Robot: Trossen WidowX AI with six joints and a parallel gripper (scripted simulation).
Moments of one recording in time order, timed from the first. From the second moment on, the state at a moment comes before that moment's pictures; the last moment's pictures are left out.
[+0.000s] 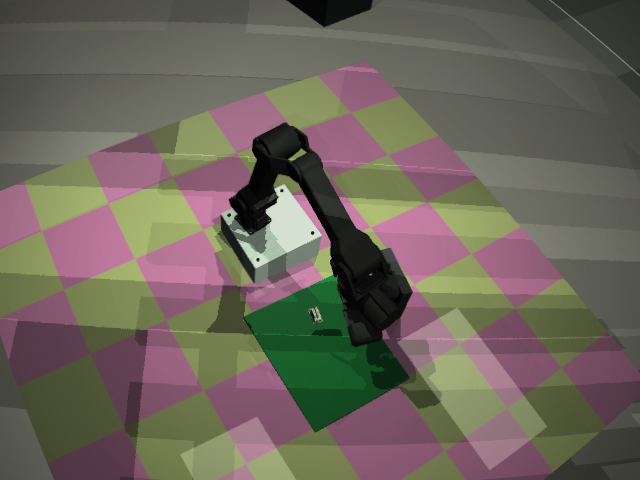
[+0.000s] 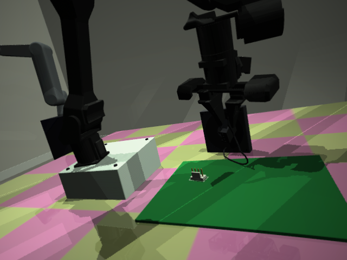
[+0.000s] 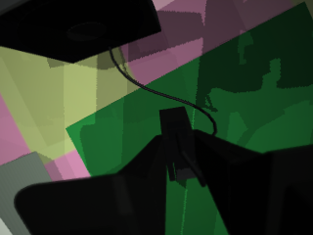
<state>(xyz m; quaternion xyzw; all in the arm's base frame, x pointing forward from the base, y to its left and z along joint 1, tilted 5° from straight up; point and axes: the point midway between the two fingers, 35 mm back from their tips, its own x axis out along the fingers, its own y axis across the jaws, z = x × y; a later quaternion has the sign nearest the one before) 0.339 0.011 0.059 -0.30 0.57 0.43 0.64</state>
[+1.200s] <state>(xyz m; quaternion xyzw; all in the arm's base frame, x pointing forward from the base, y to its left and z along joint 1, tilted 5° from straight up) 0.335 0.008 0.038 -0.17 0.40 0.52 0.73</state>
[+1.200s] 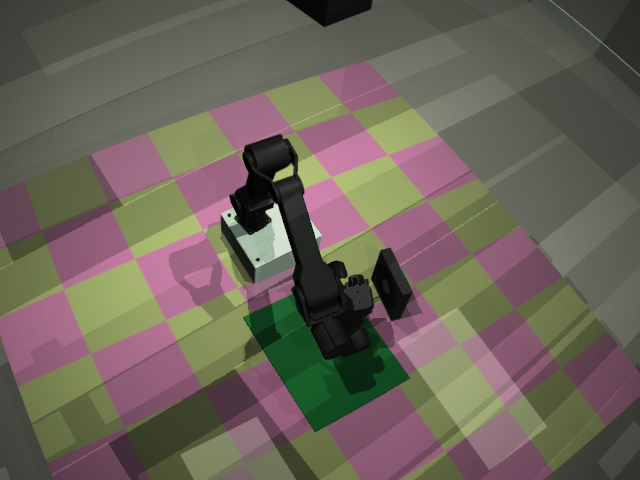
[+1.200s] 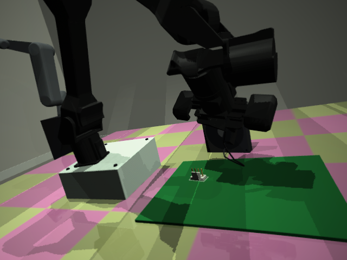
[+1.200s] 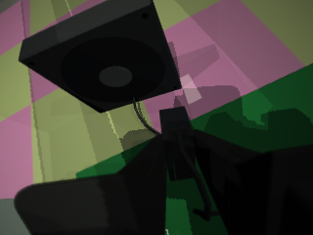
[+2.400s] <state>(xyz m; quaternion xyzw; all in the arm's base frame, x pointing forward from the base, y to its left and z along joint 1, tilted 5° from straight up) 0.329 -0.014 0.050 -0.09 0.17 0.52 0.83</state>
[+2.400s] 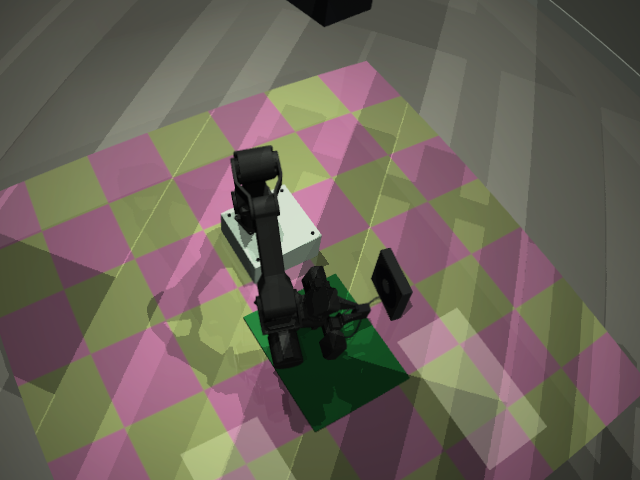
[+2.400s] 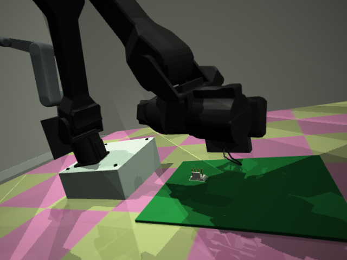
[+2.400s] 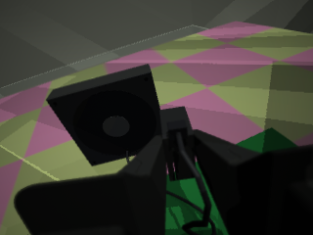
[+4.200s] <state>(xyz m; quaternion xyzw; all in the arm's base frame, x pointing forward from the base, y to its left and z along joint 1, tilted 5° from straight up) 0.324 -0.027 0.053 -0.08 0.11 0.51 0.85</state>
